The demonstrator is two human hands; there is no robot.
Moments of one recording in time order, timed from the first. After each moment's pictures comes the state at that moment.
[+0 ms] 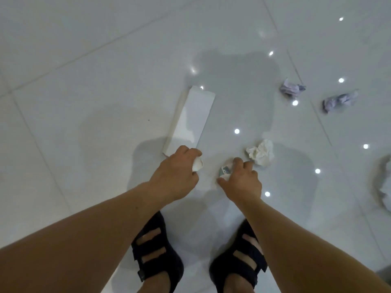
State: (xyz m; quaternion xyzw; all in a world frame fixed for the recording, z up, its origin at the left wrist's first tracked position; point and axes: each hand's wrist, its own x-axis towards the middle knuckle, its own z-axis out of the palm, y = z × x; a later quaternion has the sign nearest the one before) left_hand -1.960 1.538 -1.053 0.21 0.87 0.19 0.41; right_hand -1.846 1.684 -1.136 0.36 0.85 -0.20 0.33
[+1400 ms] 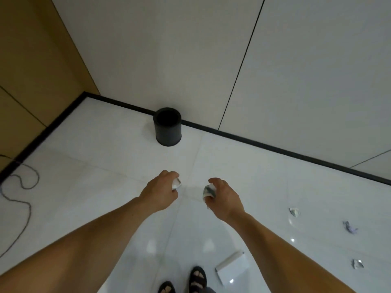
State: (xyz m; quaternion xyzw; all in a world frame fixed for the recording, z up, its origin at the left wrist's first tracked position) left_hand -2.120 1.156 -0.422 -0.13 0.94 0.30 0.14; right_hand -2.166 1.369 -0.418 -0.11 0.93 -0.26 0.23
